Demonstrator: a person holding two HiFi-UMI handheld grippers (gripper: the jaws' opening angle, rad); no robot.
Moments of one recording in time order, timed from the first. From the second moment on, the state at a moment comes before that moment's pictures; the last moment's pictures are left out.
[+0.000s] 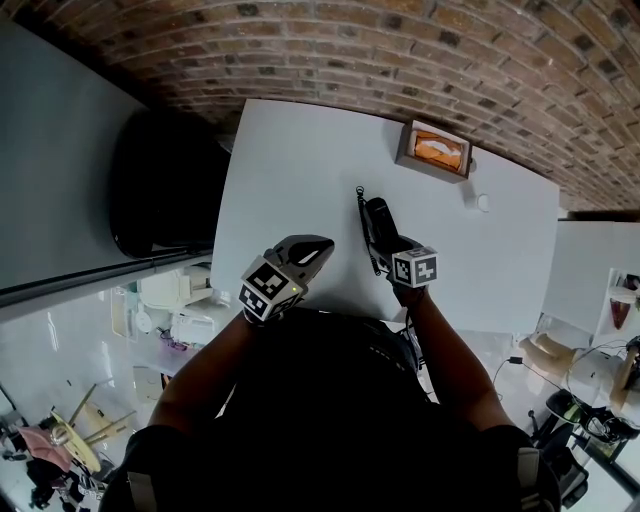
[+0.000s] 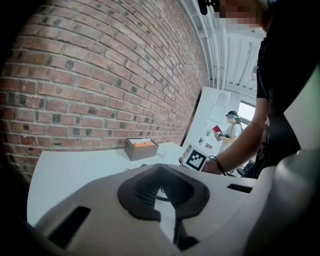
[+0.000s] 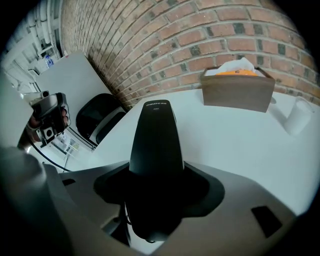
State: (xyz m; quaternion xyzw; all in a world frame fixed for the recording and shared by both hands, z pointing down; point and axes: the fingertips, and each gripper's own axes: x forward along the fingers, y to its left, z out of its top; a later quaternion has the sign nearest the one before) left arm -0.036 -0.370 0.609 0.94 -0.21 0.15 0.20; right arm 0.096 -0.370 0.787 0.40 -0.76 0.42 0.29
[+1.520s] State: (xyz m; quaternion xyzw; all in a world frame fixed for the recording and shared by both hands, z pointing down) left arm -0.065 -0.354 0.610 0.94 -0.23 0.14 0.21; right arm 0.103 -0.357 0.839 0.41 -0.74 0.37 0.39
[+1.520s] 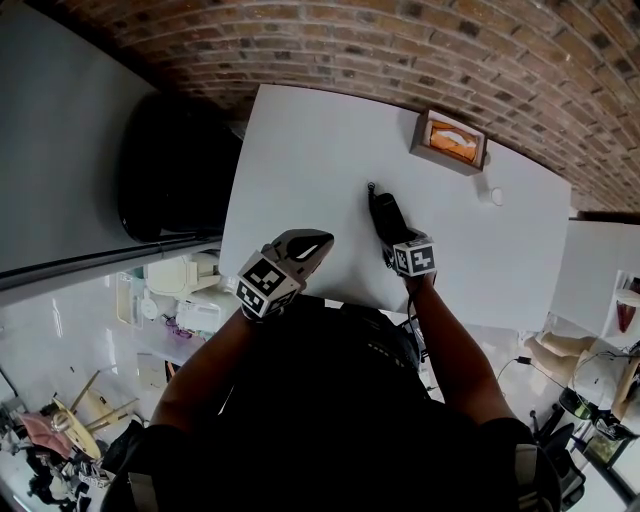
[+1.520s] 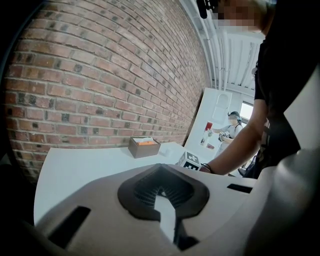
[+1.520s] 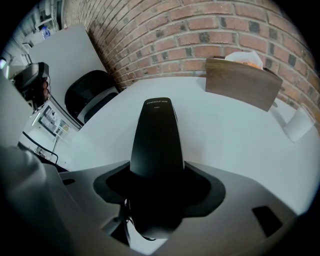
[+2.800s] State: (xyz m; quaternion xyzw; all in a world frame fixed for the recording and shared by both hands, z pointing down) left arm -0.038 -0.336 0.598 0.95 -0.20 0.12 0.19; right arm 0.100 -0.353 0.778 0.41 -0.77 0.35 0.34
